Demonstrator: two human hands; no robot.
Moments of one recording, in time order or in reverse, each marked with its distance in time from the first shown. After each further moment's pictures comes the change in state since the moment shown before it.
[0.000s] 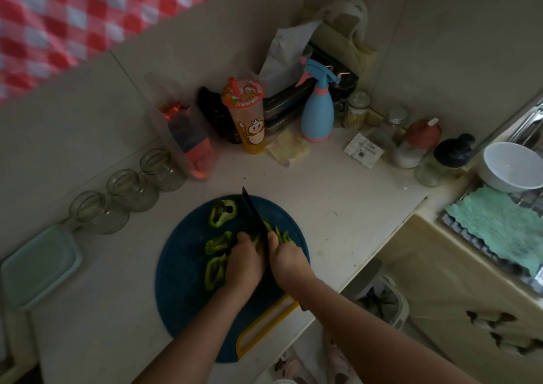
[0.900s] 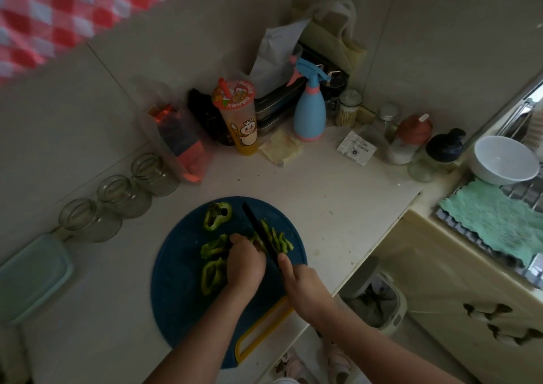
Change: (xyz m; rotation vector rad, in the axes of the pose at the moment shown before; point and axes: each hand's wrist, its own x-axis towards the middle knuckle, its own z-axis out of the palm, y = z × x) left_hand -0.005 0.018 0.001 0.045 0.015 -0.144; right_hand -0.035 0.037 -0.012 0.073 -0.039 -0.076
